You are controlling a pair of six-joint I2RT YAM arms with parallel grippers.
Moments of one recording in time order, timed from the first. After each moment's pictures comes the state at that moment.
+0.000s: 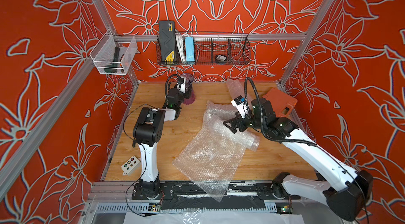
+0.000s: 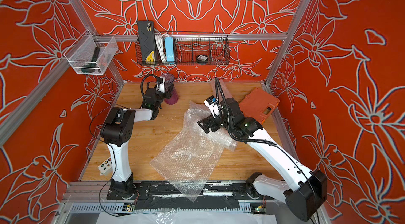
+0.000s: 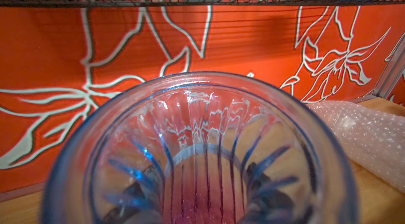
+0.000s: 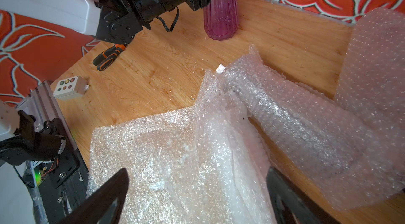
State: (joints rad) left arm -0.15 2.07 1.18 0.90 0.12 0.03; right arm 0.60 1.14 1.06 -0.55 -0.28 0.05
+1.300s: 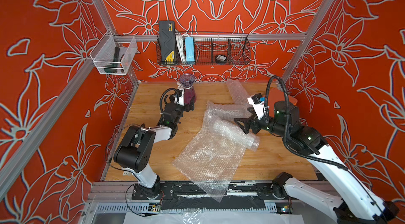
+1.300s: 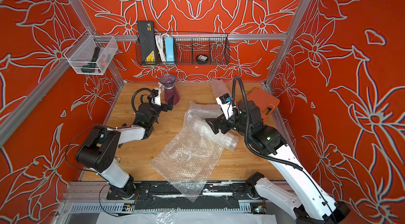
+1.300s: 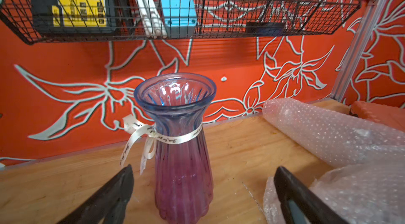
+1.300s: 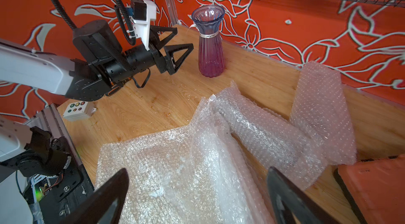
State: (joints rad) left arm -0.26 1.61 0.69 0.96 0.01 0.00; right arm 0.59 0.90 1.12 -0.66 -0.22 0.03
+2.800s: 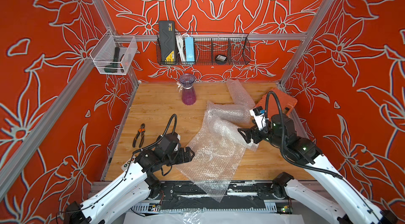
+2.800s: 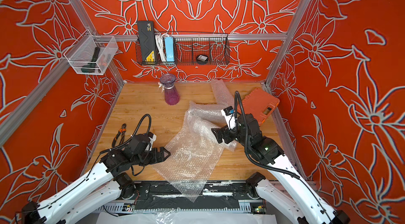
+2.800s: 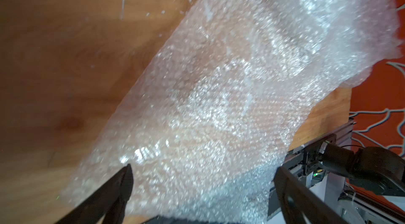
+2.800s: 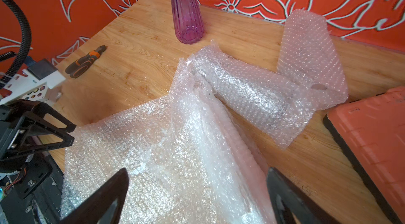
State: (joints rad) left arm -0.61 0.72 0.55 -0.83 0.19 -0.85; right arm 0.57 0.77 0.83 -0.60 -0.15 0.07
